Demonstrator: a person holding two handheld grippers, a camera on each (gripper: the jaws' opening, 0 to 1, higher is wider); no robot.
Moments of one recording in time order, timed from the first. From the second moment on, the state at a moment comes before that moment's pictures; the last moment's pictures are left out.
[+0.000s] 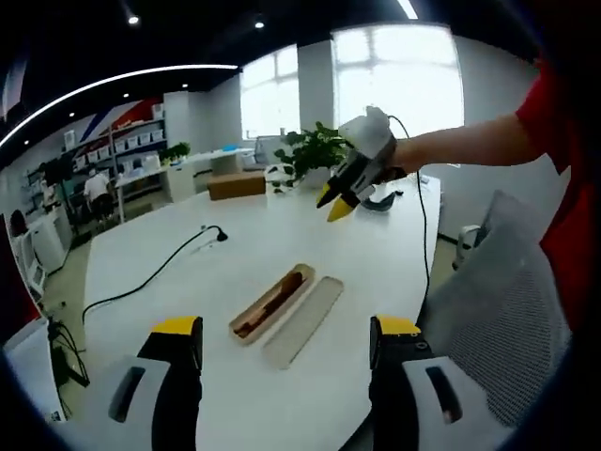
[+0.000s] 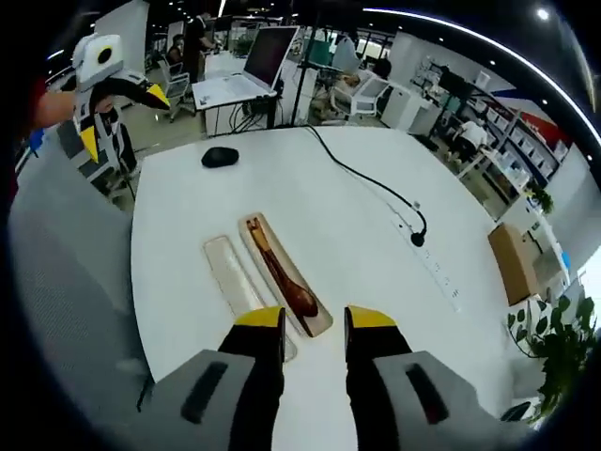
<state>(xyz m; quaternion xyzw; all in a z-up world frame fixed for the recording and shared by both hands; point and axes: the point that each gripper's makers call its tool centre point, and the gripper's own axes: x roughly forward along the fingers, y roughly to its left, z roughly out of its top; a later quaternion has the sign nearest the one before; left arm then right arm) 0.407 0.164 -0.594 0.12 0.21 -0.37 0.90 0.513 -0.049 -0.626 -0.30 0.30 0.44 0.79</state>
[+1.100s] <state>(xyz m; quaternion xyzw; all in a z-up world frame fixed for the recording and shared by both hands) 0.456 0.149 -0.719 0.08 0.29 -0.35 0.89 0.496 -0.070 -0.722 -0.22 0.32 0.42 0.82</state>
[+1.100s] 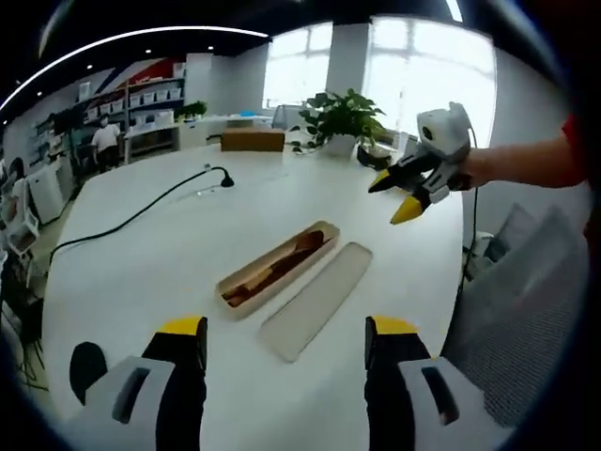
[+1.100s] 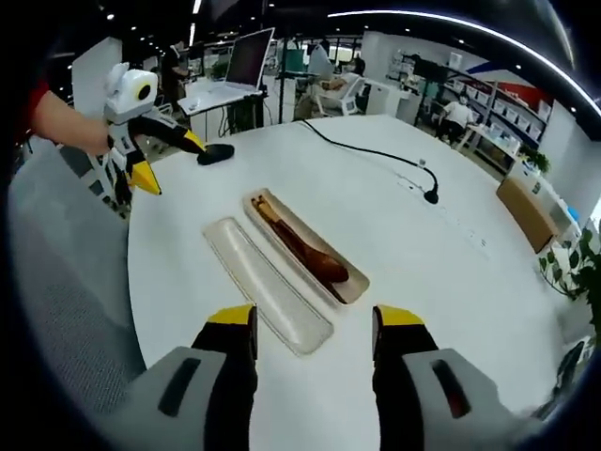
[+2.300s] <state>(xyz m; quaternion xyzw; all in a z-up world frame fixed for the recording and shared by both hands) 0.483 0.106 -0.816 0.16 0.35 -0.37 0.84 0.502 -0.069 -0.816 -0.23 0.38 0.45 0.78</state>
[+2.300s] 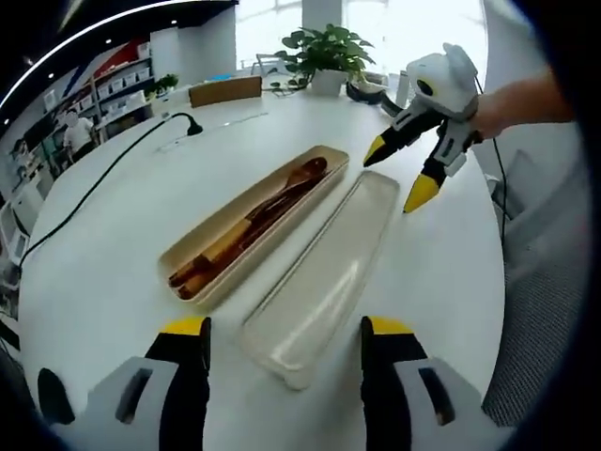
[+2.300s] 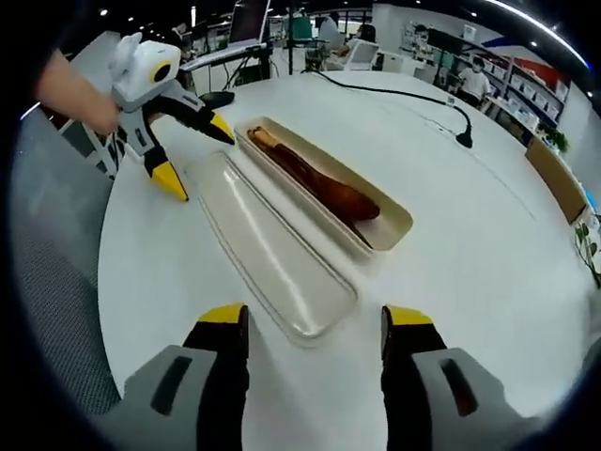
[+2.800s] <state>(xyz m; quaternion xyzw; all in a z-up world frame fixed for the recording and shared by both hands) 0.473 0.111 -0.816 0.18 0.36 -0.40 0.83 0.481 -0.060 -0.812 -0.19 0.41 0.46 0.77</state>
